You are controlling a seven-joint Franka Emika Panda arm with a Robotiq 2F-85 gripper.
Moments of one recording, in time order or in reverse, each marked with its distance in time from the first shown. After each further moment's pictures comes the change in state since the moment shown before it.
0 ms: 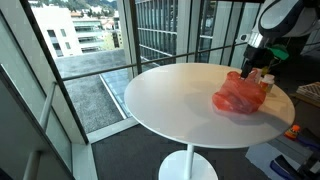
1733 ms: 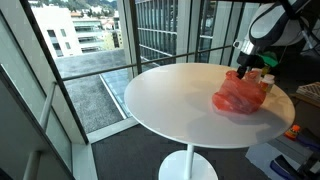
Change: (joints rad) arm -0.054 0.115 0.066 0.081 0.000 0.029 -0.001
